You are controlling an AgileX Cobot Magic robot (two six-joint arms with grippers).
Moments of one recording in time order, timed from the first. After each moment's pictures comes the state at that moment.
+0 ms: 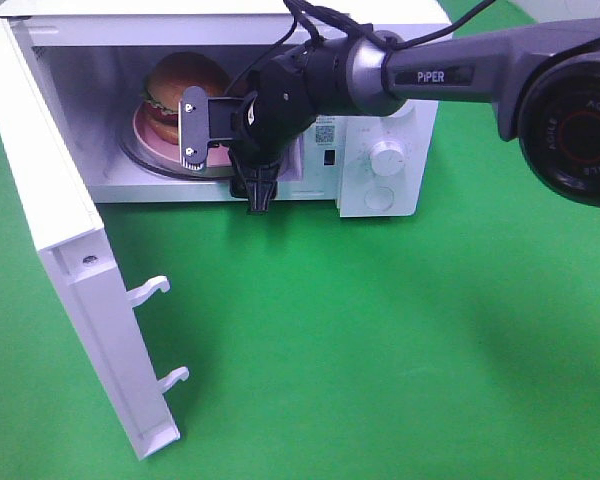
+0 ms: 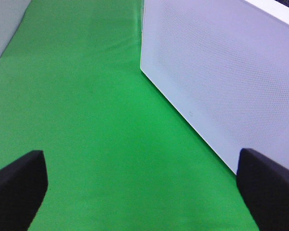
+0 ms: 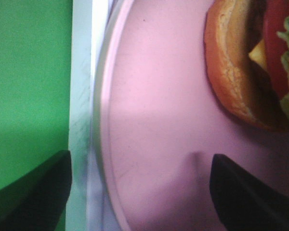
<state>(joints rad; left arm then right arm) -0.03 0.00 -0.52 -0.05 1.07 0.00 0.62 2.43 -1.92 -0.19 0.36 -0.95</state>
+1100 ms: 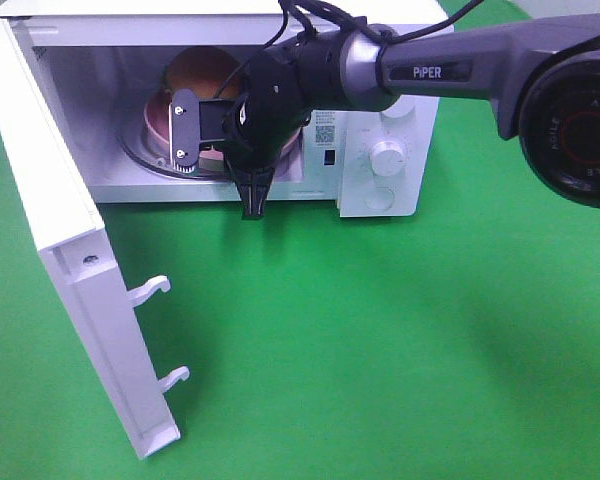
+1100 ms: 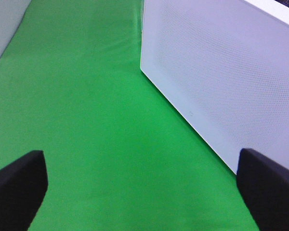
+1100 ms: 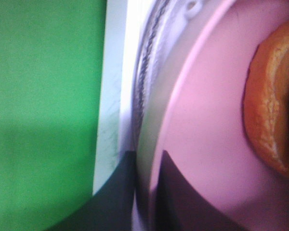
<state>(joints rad) -0.03 0.00 -0.52 -0.05 1.07 0.00 0.64 2.41 -1.93 -0.15 0.44 -0.98</state>
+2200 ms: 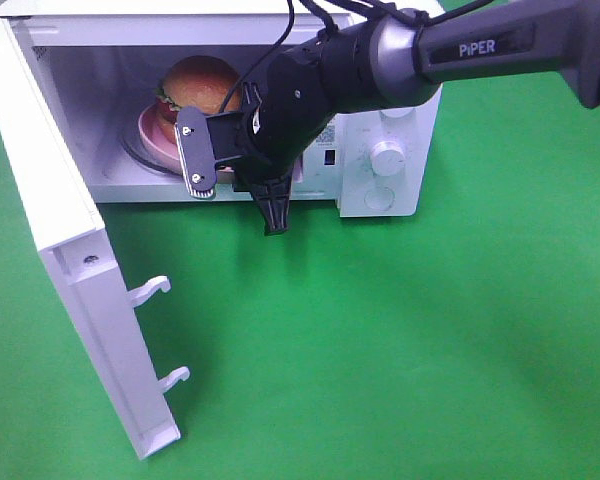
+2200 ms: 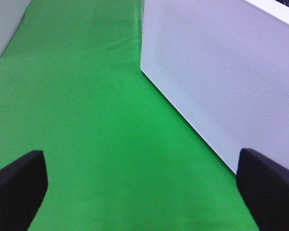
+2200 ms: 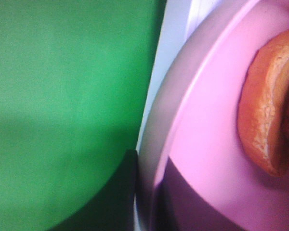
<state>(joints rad) -0.03 0.00 -0.52 -0.05 1.07 0.00 0.65 2.25 -1.67 -0.17 0.35 -1.10</state>
